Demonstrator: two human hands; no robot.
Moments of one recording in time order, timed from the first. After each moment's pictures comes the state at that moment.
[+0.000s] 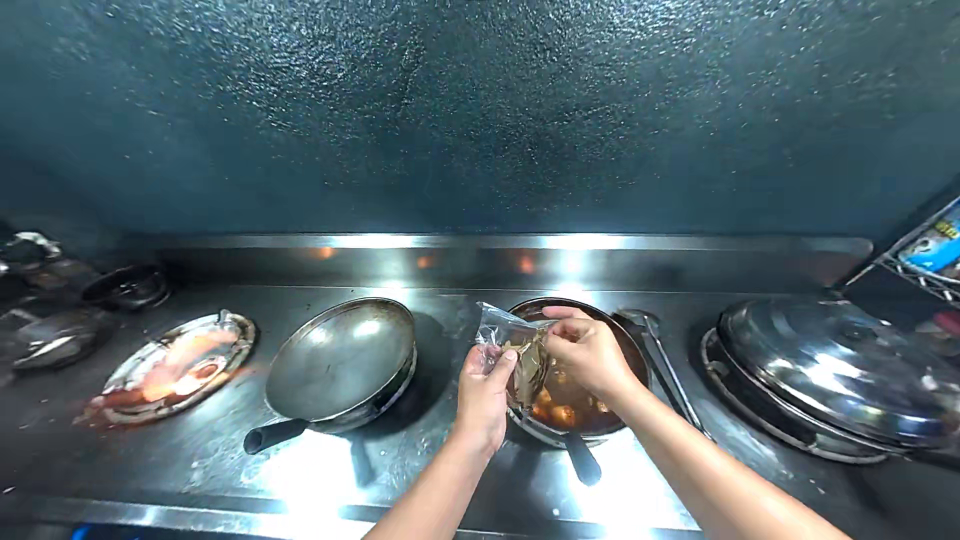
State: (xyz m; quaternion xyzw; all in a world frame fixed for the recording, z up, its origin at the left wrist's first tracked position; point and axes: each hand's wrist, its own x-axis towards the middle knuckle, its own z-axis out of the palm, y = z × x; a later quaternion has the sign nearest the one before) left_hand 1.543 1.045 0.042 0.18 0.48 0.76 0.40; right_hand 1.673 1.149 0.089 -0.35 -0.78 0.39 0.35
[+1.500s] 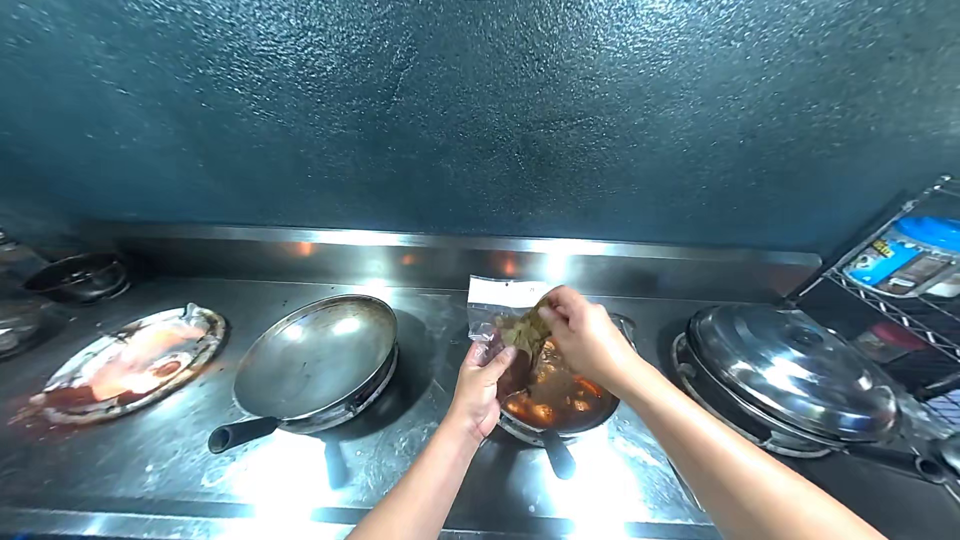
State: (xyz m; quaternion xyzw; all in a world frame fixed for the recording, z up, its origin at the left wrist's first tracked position) left_hand 1.548 1.064 0.023 0.21 0.38 0.75 0.50; right_hand 1.692 1.157 0.124 -0.34 -0.88 0.21 0.28
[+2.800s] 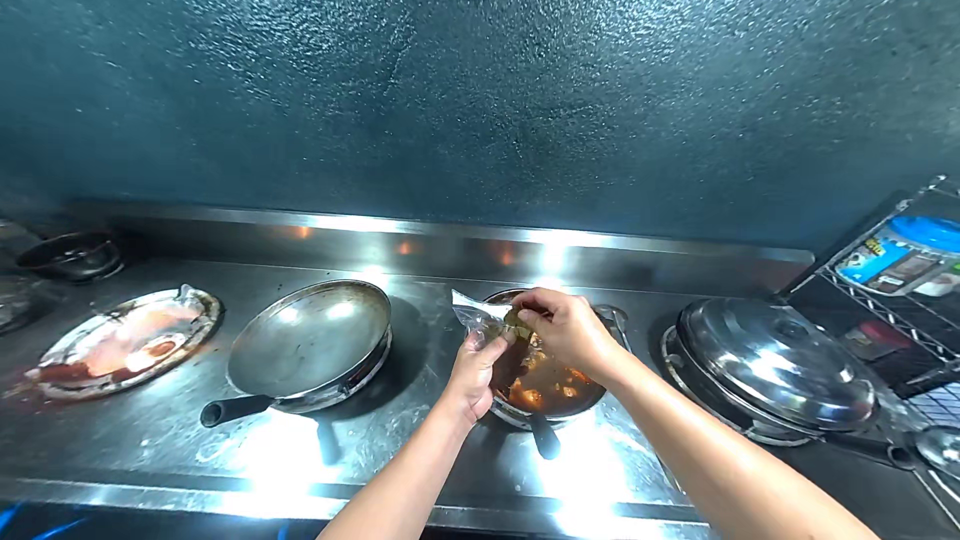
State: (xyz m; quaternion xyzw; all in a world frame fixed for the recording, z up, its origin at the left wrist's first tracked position) left_hand 1.560 1.061 0.030 0.21 0.40 0.73 0.52; right_hand 1.693 1.153 0.120 -0.22 -0.88 0.27 0.31
